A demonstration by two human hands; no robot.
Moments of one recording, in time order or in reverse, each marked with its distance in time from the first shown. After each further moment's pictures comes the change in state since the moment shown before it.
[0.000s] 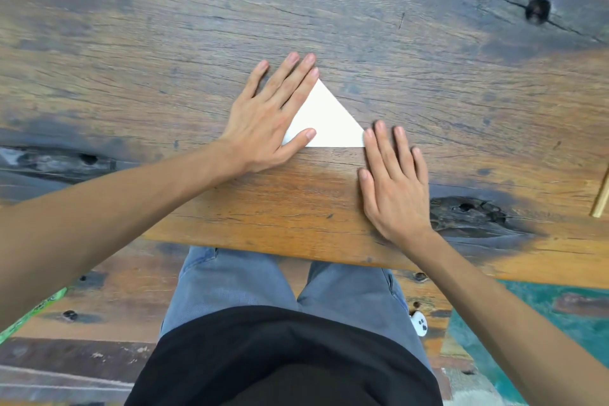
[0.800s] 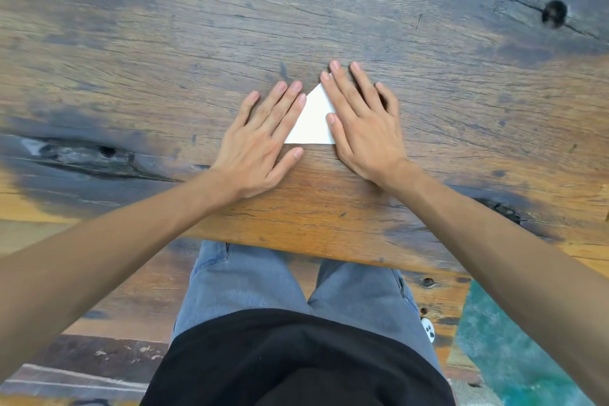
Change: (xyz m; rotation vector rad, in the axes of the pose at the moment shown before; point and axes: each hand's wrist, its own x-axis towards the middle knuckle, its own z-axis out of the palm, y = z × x) left_hand -0.058 0.000 0.001 -0.005 0.002 -0.068; right_hand 0.097 -0.048 -0.014 -0.024 0.069 -0.245
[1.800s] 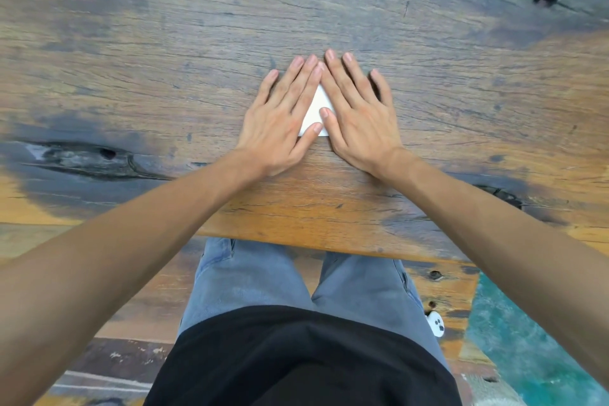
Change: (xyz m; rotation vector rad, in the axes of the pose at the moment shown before) left_hand 0.043 0.025 0.000 -0.019 0.011 -0.021; right_hand -0.003 0.006 0.004 0.018 0.004 0.013
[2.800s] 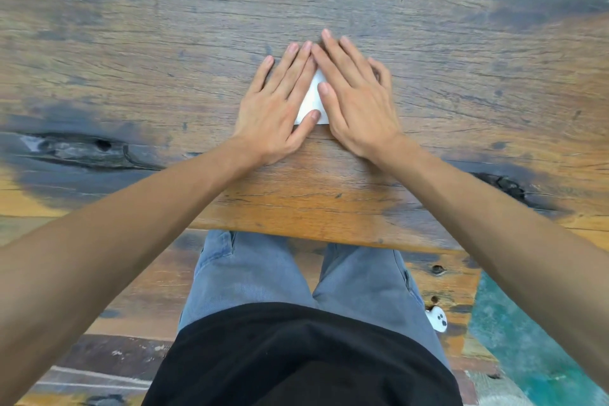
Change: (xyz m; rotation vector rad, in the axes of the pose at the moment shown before) left_hand -0.001 0.000 -0.001 0.016 -0.022 -0.017; right_hand 0.003 -0.011 -0.023 0.184 0.008 0.037
